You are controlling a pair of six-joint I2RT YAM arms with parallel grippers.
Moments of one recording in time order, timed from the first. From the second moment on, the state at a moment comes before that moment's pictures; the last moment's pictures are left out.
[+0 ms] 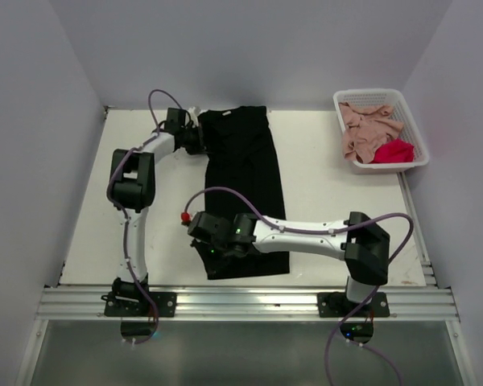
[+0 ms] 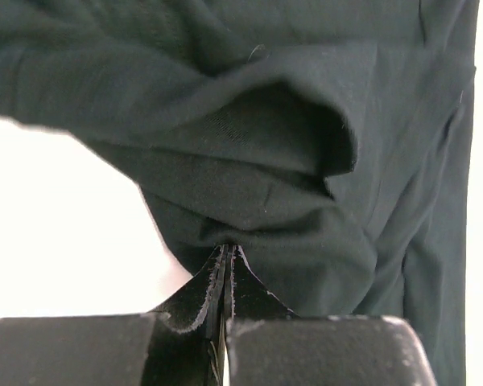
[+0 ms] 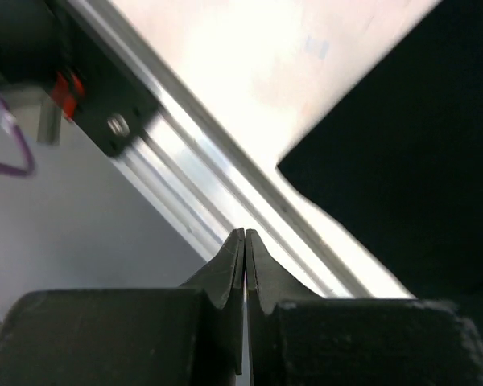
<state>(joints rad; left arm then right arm) -0.14 2.37 1.80 -0.26 0.46 -0.36 1.29 1.78 1.35 -0.63 -0.07 0.62</state>
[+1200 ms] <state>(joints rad) -0.54 1.62 0.96 -0.21 0.21 -0.40 0.57 1.92 1.39 -0.63 0.17 0.43</state>
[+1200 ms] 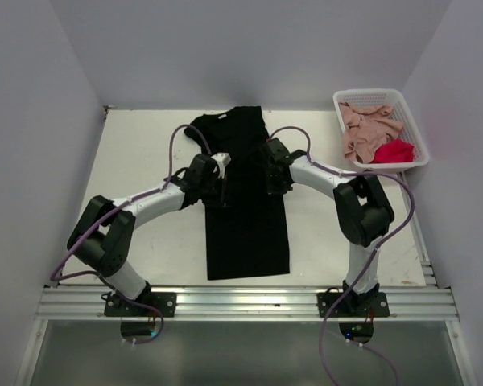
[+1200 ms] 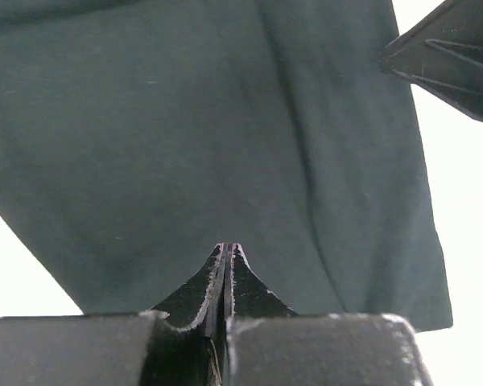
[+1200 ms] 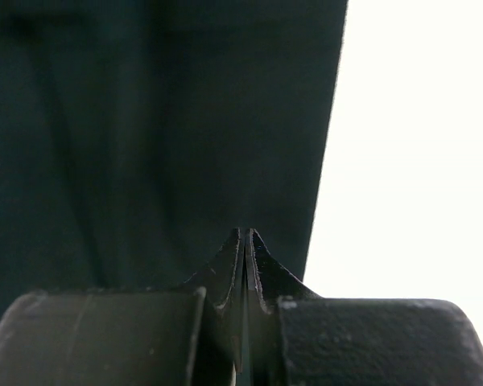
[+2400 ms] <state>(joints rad) -1.04 1.50 0.69 -0.25 0.04 -0.80 0.64 1.63 0.90 -0.43 0.03 0.51</state>
